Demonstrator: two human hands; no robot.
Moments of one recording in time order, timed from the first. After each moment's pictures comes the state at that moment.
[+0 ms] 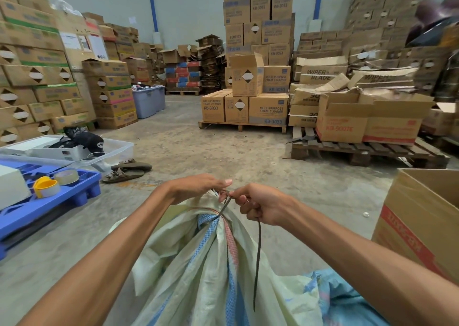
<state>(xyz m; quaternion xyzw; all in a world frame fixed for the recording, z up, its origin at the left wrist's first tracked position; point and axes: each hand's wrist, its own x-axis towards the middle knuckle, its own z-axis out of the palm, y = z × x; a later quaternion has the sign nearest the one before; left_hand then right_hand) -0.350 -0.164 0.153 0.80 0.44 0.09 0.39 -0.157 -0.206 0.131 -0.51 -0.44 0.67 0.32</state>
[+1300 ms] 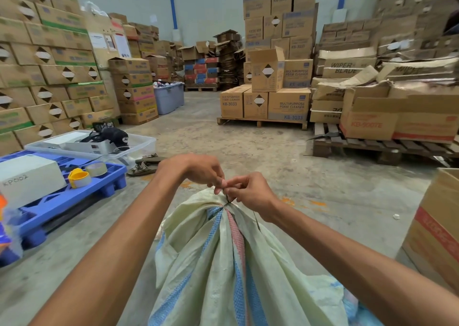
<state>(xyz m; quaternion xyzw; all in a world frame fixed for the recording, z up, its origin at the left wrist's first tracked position) -0.385 -0.174 0.204 0.84 0.52 -0.08 0.15 -0.224 -0.201 0.115 -0.46 -0.62 0.46 0.44</state>
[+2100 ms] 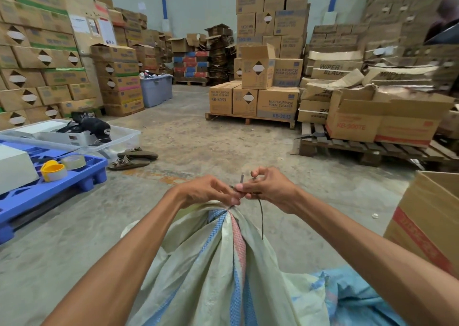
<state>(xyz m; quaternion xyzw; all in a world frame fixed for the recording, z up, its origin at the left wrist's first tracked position) -0.368 -0.153 0.113 0.77 0.42 0.14 0.45 -0.157 -0.187 0.125 -0.44 -0.56 0.56 0.42</state>
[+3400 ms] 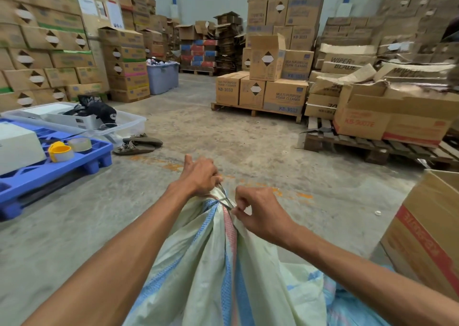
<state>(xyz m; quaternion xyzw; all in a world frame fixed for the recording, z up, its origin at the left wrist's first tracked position) -0.369 -0.140 0.088 0.81 0.58 0.10 -0.06 -0.177 -0.220 0.056 -0.36 -0.86 0.01 0.37</state>
